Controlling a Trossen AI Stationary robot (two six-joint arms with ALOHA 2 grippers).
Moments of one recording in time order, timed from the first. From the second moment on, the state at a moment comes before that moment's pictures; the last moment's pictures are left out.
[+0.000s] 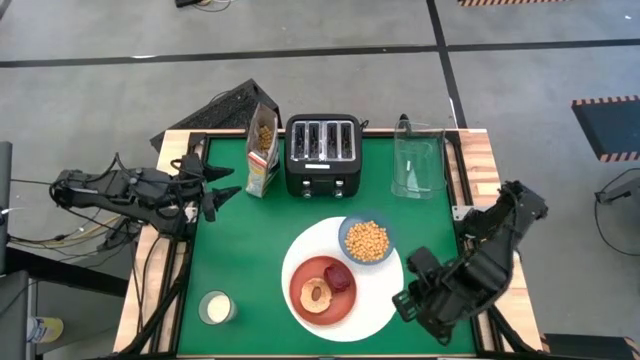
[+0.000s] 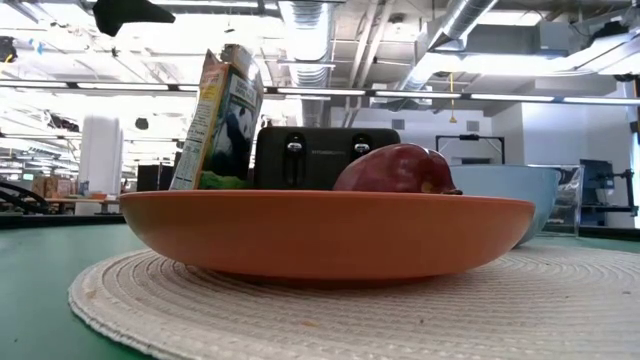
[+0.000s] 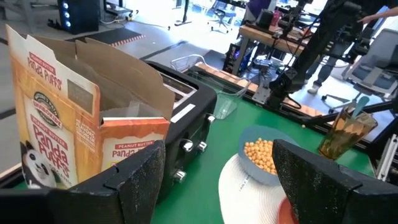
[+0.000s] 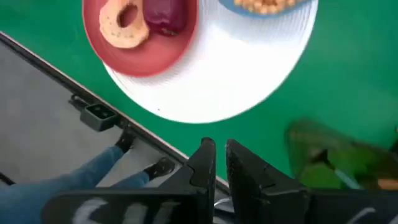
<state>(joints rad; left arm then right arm) -0.19 0.56 0.83 -0.58 -0.57 -0.43 0.80 1.69 1.87 -1.53 0.19 1.85</state>
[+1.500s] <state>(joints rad) -0.19 0.56 0.83 -0.58 -0.59 -0.43 0.94 1.68 1.77 -1.57 -0.02 2.22</state>
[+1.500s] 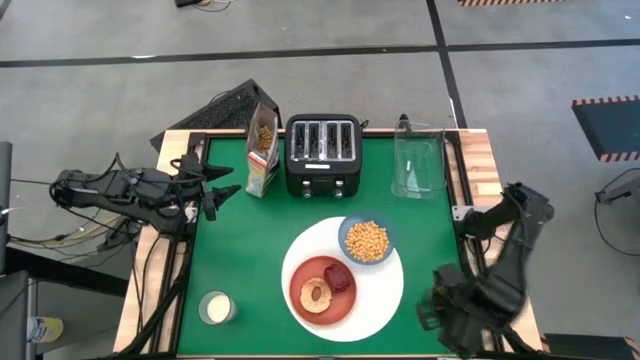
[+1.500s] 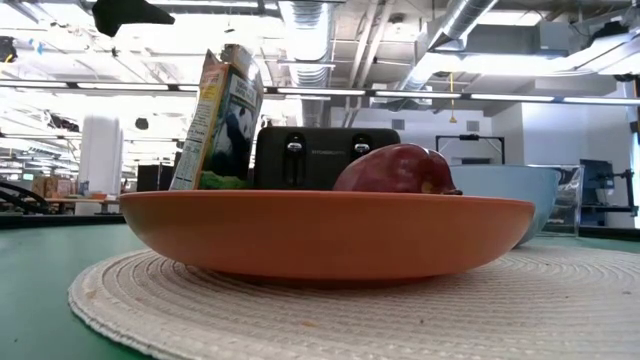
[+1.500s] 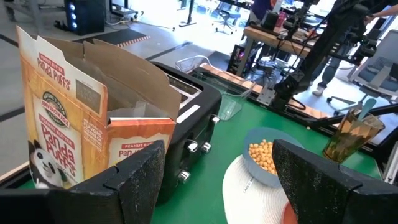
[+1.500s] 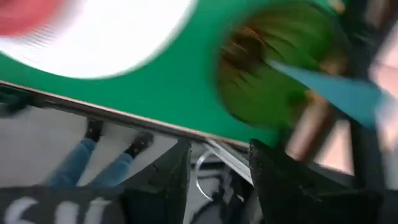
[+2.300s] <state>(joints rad) -0.19 0.56 0.83 -0.56 -0.58 -0.49 1.07 1.59 1.57 -1.57 -0.16 2.31</state>
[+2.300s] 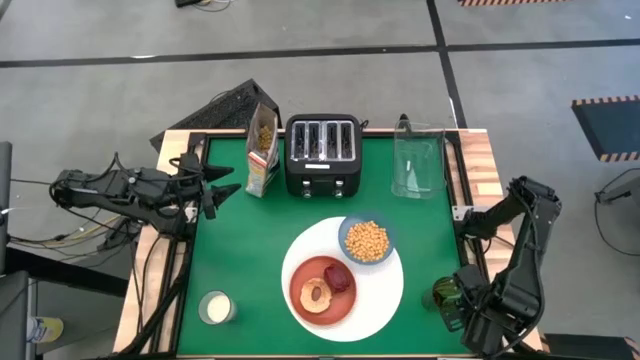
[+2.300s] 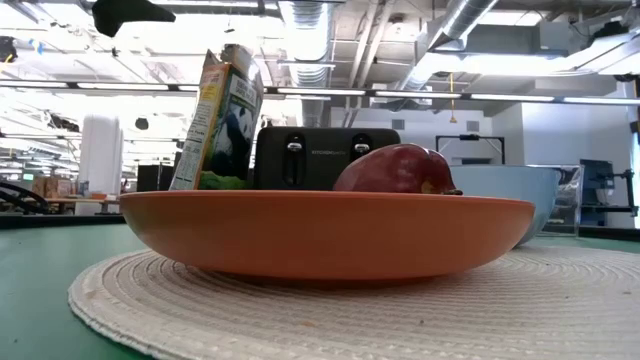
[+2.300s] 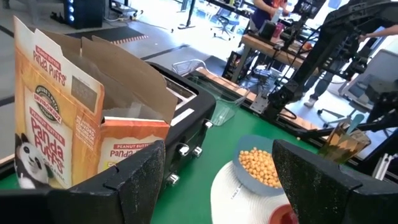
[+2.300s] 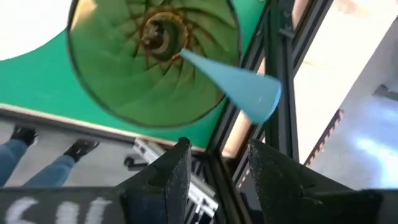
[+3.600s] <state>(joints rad) -0.19 0.59 0.83 -0.50 -0.59 -0.48 1.01 1.50 1.40 -1.57 -0.10 2.30</state>
